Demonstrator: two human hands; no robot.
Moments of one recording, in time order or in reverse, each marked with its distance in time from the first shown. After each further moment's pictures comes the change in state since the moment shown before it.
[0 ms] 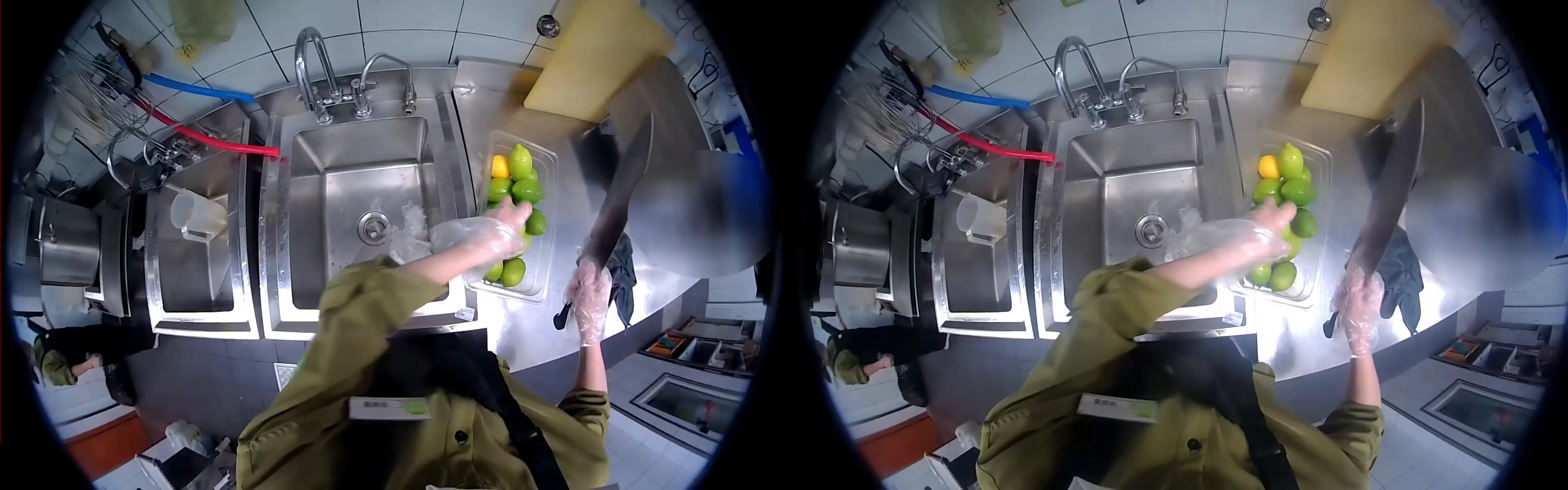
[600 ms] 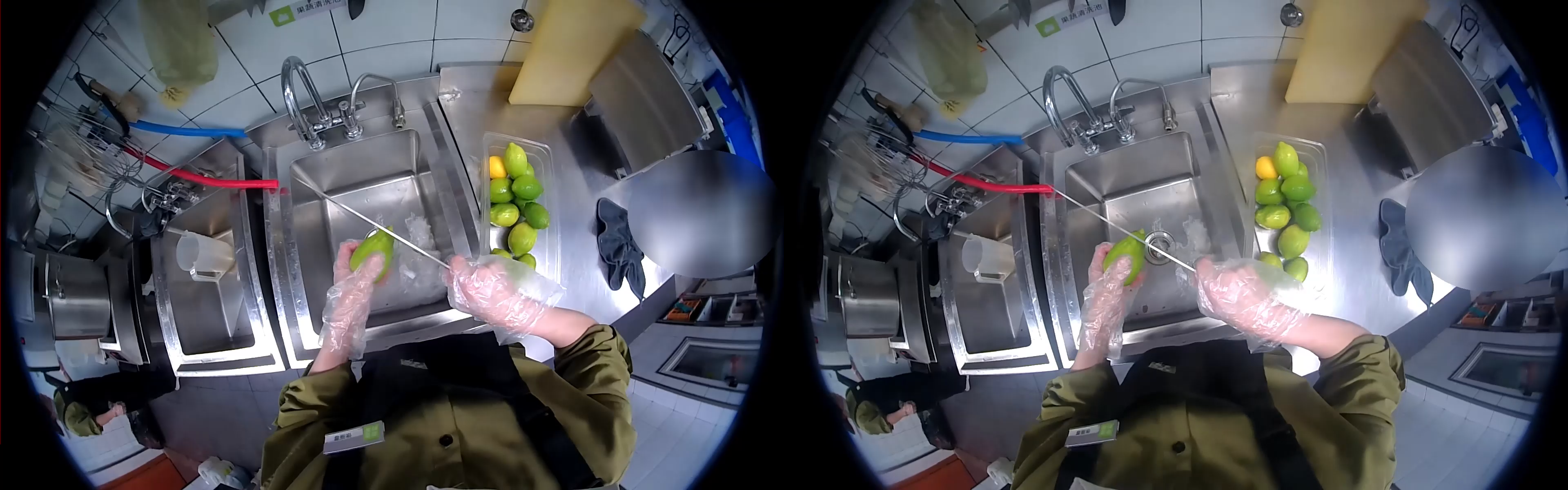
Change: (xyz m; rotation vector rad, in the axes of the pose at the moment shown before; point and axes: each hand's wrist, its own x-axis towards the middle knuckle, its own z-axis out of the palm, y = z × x) left_hand -0.179 -0.074 -0.087 -1.141 0.661 -0.408; right_hand -0.034 -0.089 0.159 -0.848 -0.471 -1.110
